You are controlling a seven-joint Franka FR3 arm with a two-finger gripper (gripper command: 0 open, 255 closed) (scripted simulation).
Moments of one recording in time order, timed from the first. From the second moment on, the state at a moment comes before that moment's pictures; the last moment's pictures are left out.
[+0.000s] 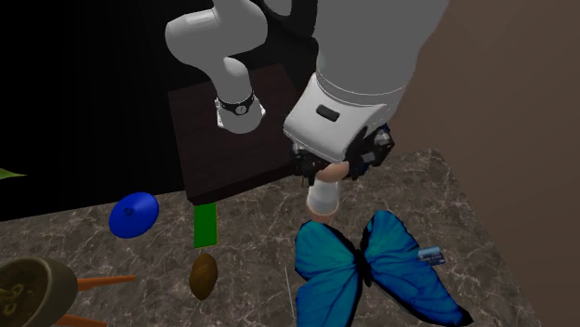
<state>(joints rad) 0.02 -0.29 0.16 -2.23 0.03 2.01 0.41</state>
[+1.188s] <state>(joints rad) -0.16 -0.41 -0.16 -2.34 -0.05 2.00 -0.04</state>
